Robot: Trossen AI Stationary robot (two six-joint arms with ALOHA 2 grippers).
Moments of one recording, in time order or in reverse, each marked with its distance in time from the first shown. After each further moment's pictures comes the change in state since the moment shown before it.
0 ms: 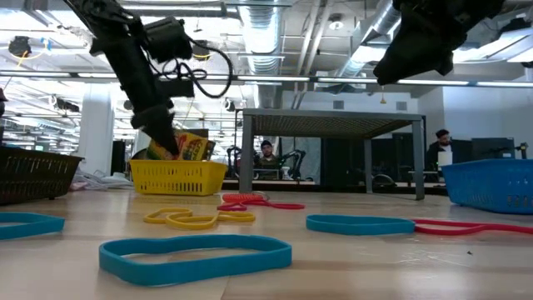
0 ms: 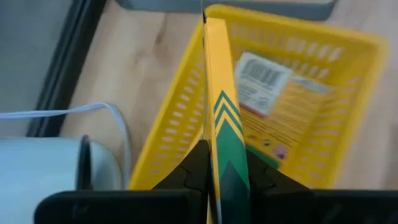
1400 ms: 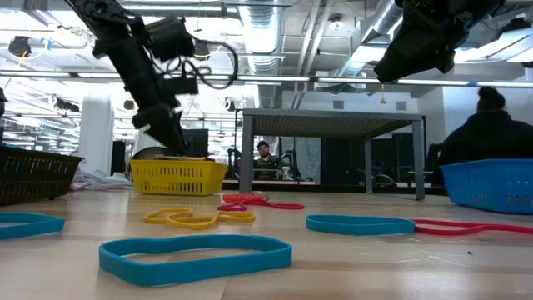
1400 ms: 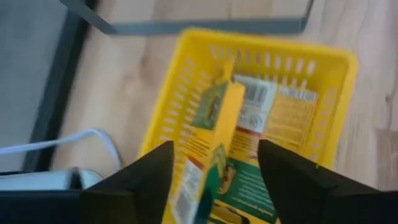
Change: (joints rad) left arm -0.006 0.012 0.000 0.055 0.050 0.083; right arm 0.016 0.001 0.001 -0.001 0.026 -0.003
